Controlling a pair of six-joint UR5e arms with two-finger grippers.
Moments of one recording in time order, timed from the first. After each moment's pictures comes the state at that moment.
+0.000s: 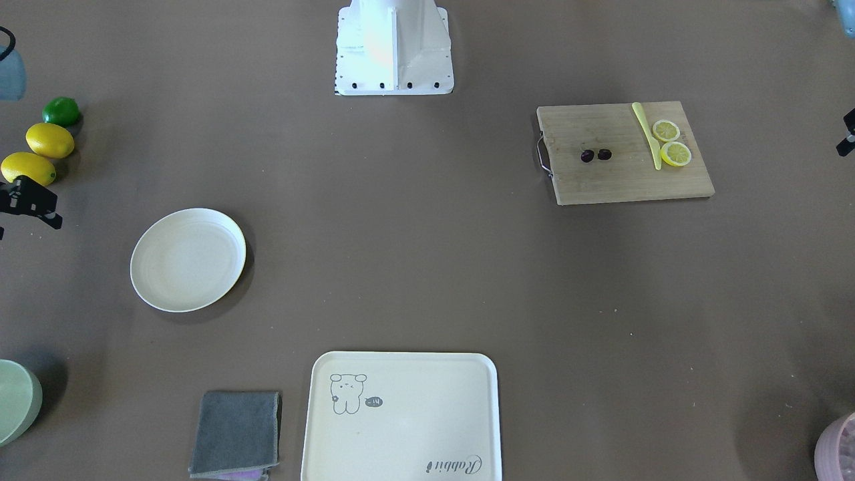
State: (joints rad) left arm -1.47 -1.46 -1.89 -1.75 -2.35 -0.07; right arm 1.11 -1.50 1.72 -1.27 2.27 0.54
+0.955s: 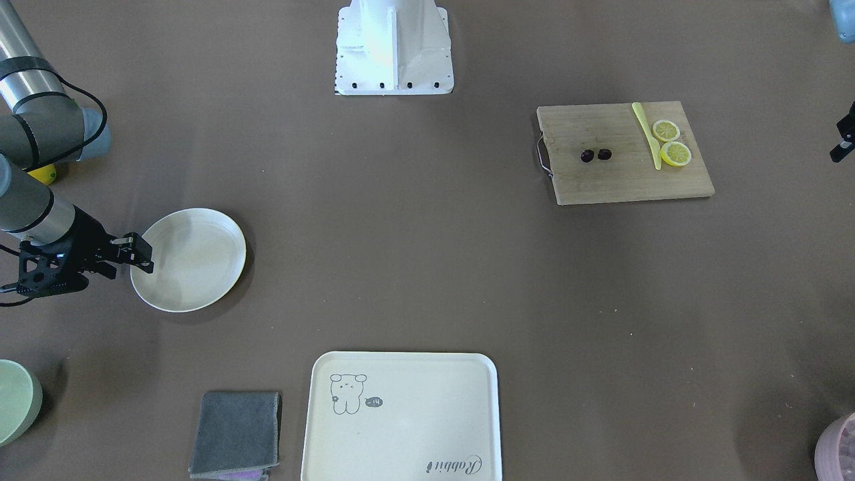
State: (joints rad) left arm -1.44 -1.47 -1.88 -1.76 -2.35 -0.10; right arm 0.94 -1.36 1.47 -1.02 2.23 0.80
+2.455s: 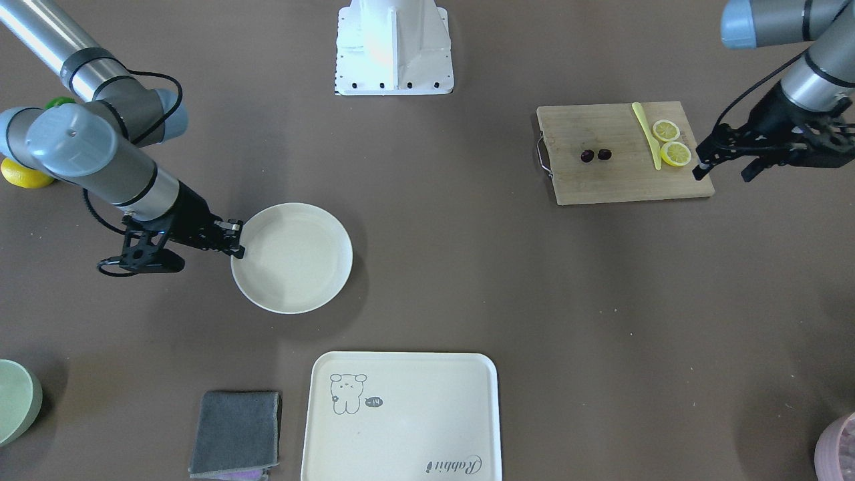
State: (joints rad) left arm -0.95 -1.52 -2.01 -1.91 -2.20 -0.96; right arm 0.73 -1.15 1.58 -1.01 2.16 1.34
